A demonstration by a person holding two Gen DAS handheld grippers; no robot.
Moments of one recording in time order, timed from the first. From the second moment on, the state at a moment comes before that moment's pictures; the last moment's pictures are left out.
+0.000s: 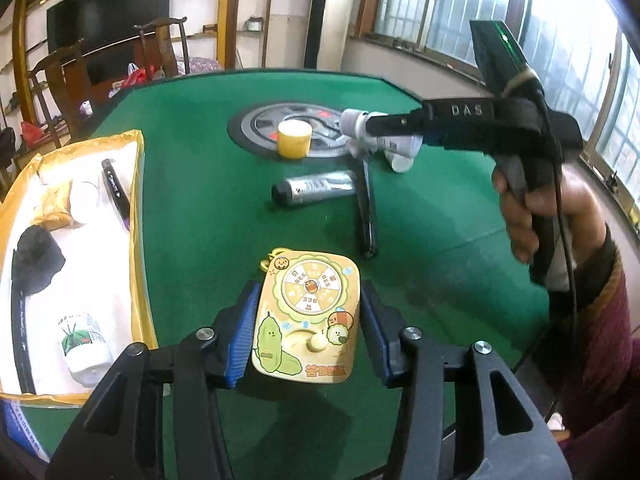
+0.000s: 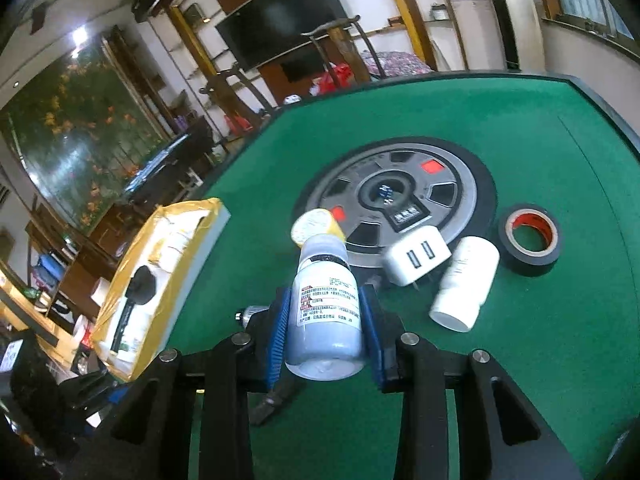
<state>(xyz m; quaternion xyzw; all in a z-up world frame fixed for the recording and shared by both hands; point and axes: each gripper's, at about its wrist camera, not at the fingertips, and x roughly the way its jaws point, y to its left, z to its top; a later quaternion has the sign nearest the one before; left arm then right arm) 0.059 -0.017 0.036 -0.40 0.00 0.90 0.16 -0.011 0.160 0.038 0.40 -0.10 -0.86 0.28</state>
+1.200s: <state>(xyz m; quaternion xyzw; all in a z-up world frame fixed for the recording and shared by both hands) 0.092 -0.136 0.114 -0.27 -0.10 0.96 0.06 0.020 0.104 0.049 0.38 -0.11 -0.84 0.38</state>
